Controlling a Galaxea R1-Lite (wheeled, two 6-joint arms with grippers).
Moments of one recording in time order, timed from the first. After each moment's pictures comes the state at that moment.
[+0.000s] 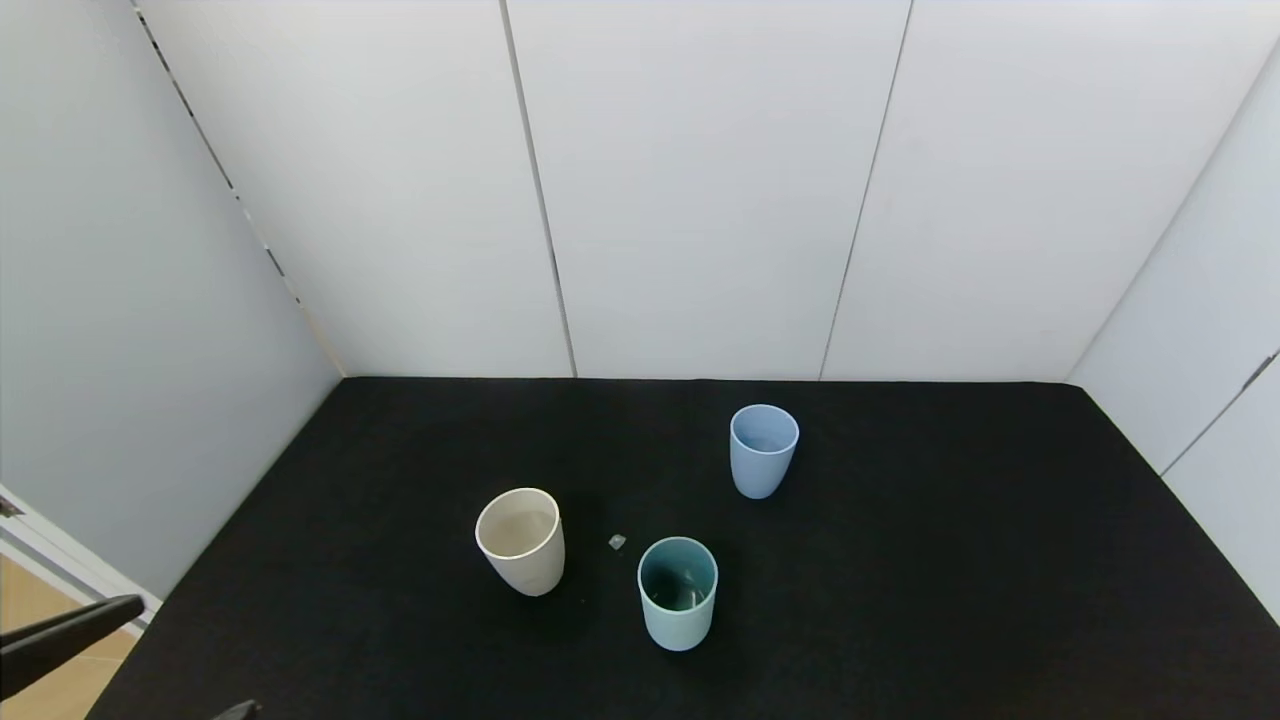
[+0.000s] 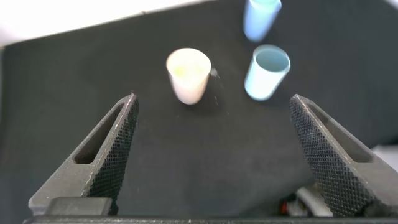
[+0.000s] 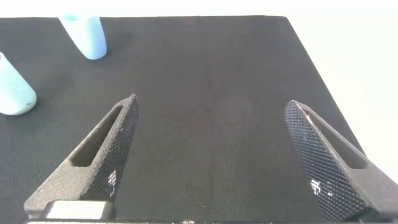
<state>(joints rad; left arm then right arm) -0.18 0.66 -0.41 -0.04 -0.25 0.08 0.00 0.00 0.00 0.00 -0.02 0.05</state>
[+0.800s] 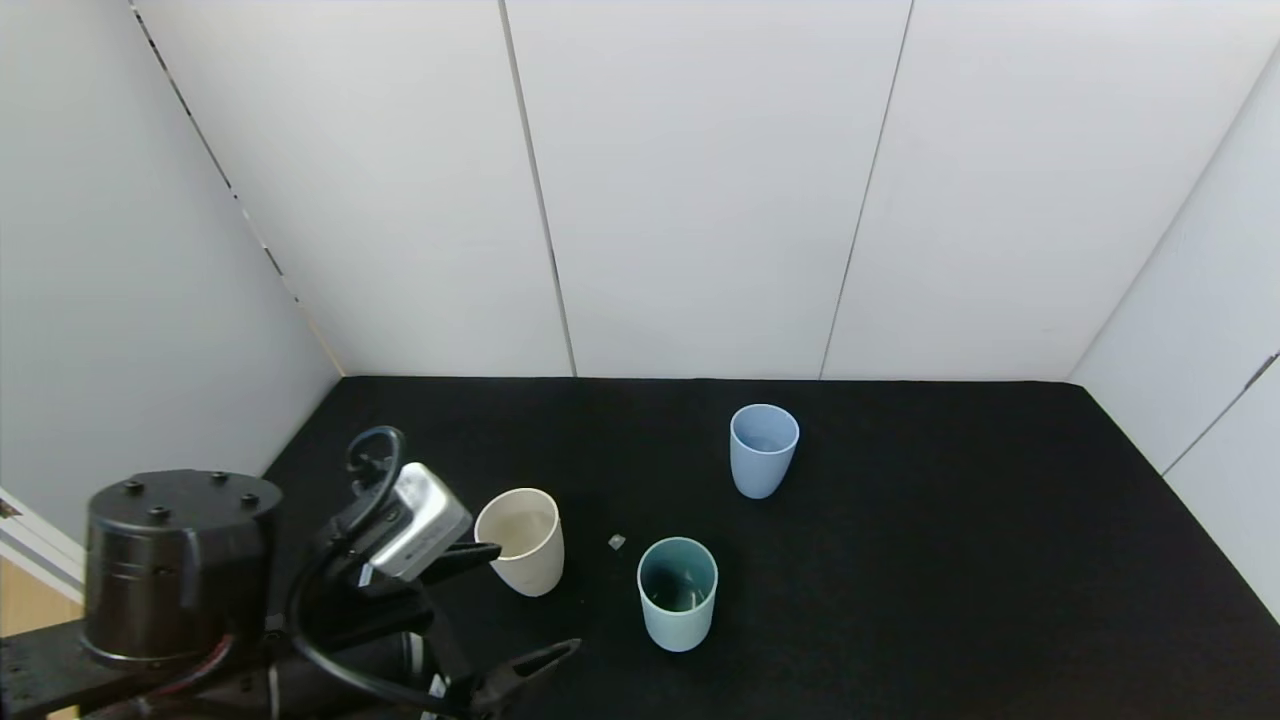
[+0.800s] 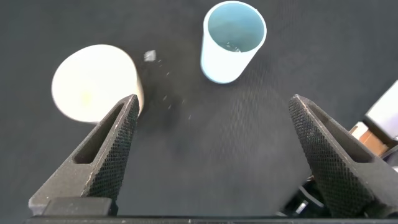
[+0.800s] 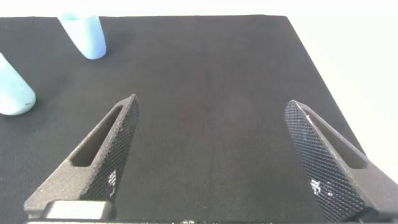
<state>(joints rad) -0.52 1.42 -0.43 -0.49 -0.19 0.17 0.00 0.00 0.00 0.00 -0.02 0.05</state>
